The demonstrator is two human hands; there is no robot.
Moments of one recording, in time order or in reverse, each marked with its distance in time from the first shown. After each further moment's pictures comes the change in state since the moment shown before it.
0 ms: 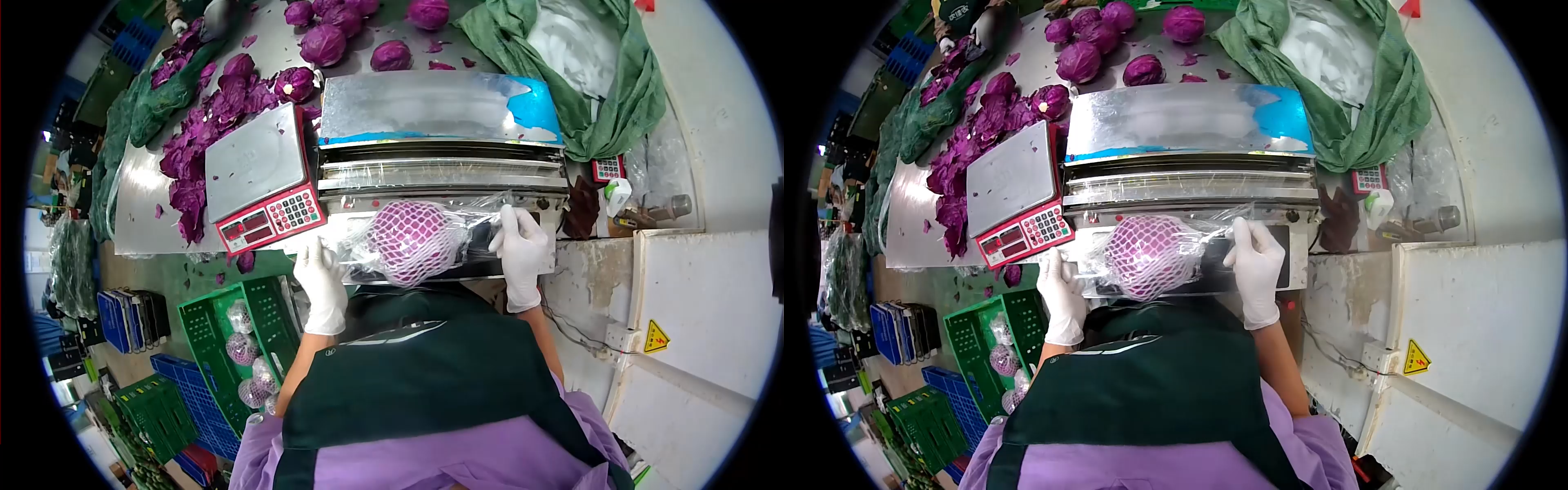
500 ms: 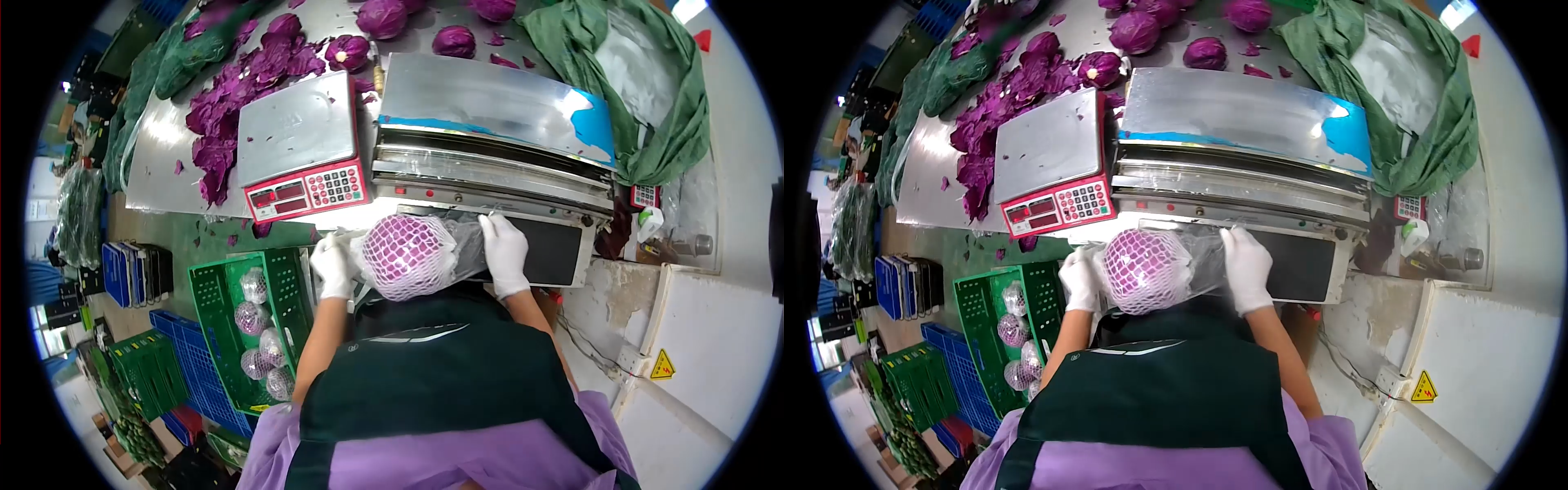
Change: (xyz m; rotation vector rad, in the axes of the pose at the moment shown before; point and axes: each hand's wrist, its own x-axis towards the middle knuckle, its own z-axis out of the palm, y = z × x) left_hand 0.108 -0.070 -0.138 0.434 0.372 0.154; right_hand 0.011 0.102 0.066 -0.931 -0.115 -0.648
